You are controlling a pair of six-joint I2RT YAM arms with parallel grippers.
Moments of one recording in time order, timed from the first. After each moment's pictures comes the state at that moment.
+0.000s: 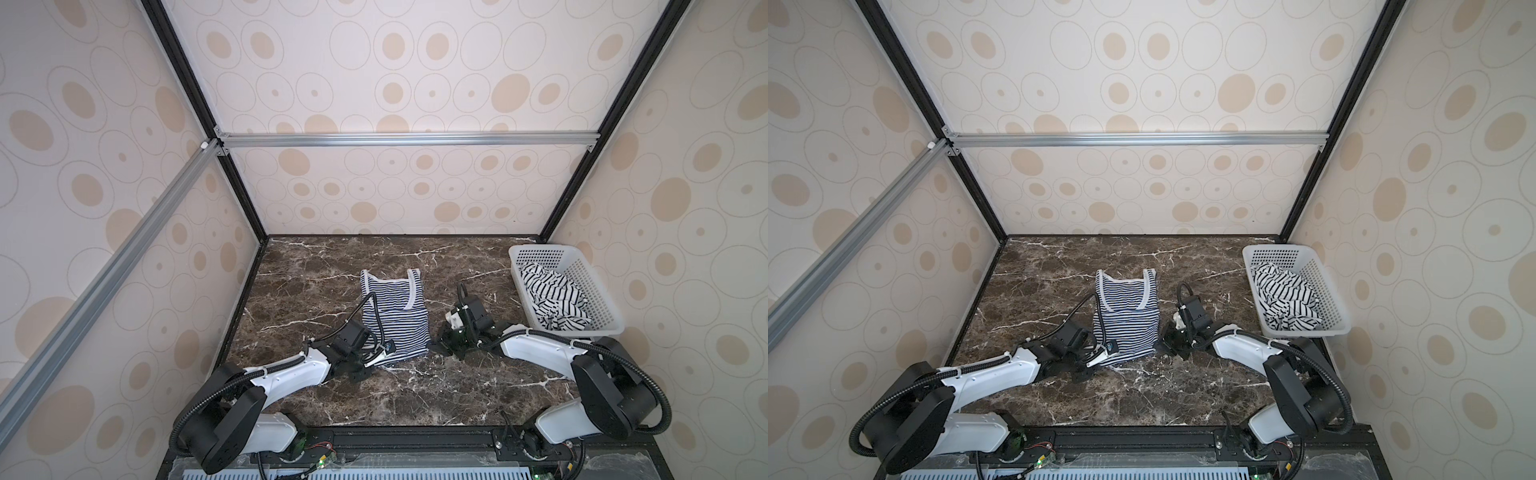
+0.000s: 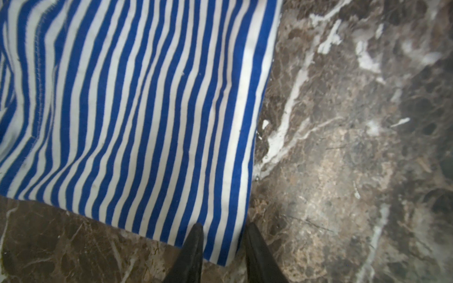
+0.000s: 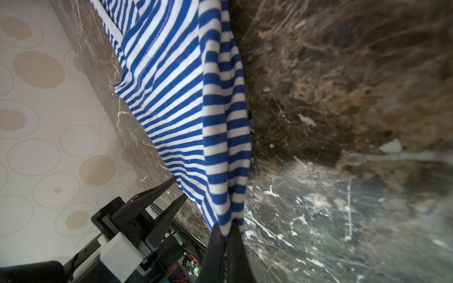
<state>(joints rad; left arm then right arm) -0.67 1.32 0.53 -0.29 0.10 0.60 0.55 1.47 0.71 -0.18 -0.52 1.11</state>
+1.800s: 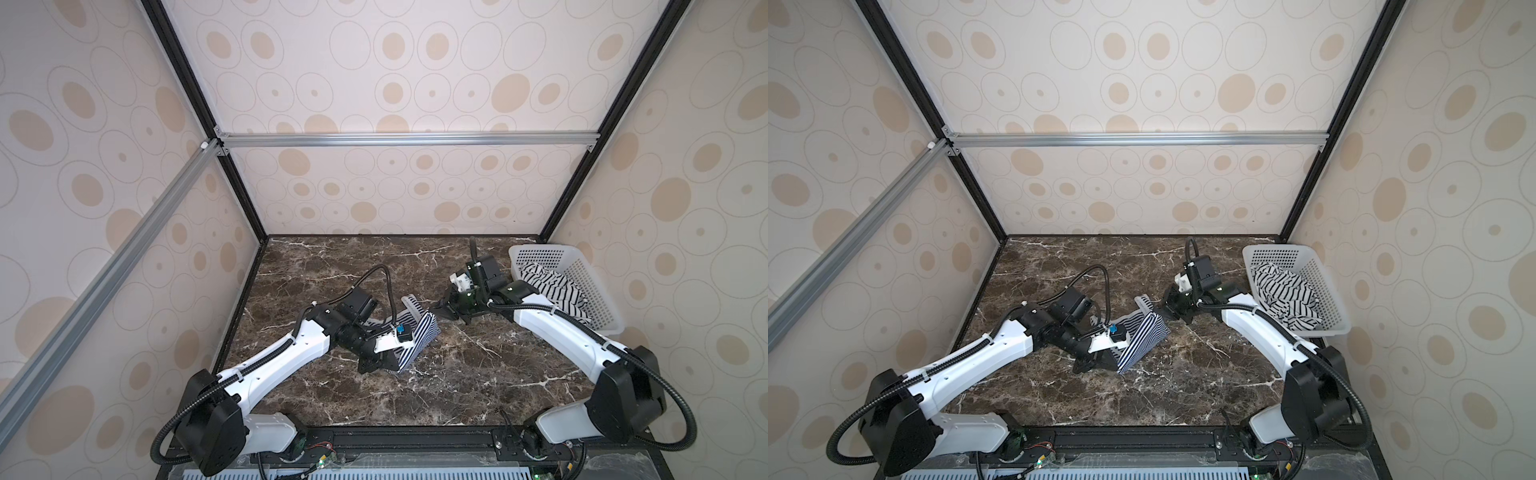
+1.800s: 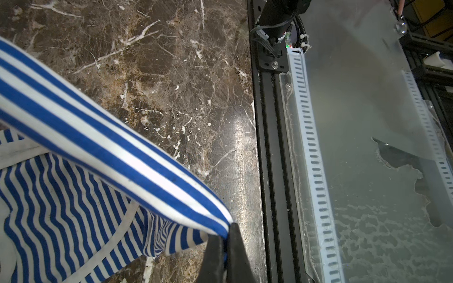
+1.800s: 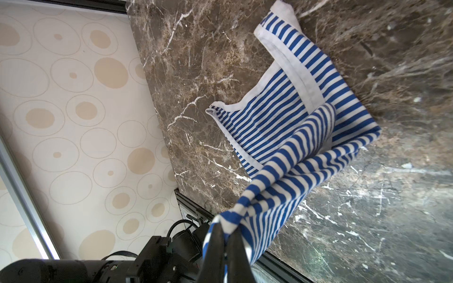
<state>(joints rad) -0.67 1.32 0.99 -0.87 0.71 0.73 0.45 1.48 1.15 -0.58 -0.57 0.97</state>
